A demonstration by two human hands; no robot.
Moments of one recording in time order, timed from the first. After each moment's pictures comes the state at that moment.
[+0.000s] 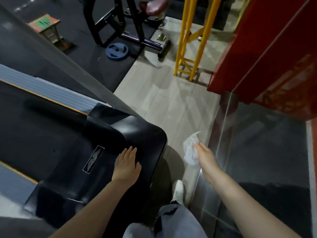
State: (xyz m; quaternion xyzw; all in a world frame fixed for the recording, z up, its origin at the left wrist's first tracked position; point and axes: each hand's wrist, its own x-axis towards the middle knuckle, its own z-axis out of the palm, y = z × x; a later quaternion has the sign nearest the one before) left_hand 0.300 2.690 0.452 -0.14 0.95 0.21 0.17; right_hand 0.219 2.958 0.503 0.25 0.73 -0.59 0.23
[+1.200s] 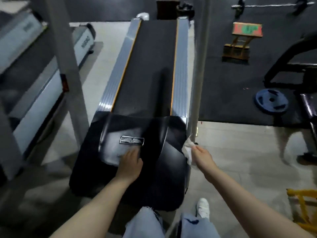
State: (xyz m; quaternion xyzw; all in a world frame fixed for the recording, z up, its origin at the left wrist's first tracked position) left_hand 0.111 2.663 0.488 -0.71 0.64 0.30 -0.03; right_hand -0.156 2.667 0.511 -0.33 0.72 -0.27 0.55
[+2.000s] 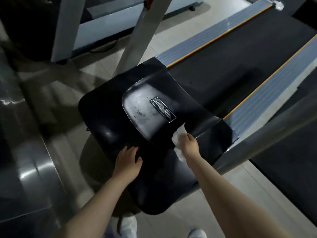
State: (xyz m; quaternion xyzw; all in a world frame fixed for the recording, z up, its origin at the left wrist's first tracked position) left_hand 0.092 2.749 0.257 -0.87 0.30 0.36 -0.14; right_hand -0.039 2.571 0.277 -0.44 0.63 -0.12 0.63
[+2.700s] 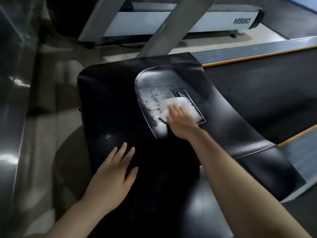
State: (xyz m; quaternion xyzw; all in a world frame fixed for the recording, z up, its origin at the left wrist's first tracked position) left_hand 0.087 2.776 0.053 -0.90 0.34 0.15 -0.22; right_hand 0.098 2.480 0.052 -0.97 0.19 0.10 0.13
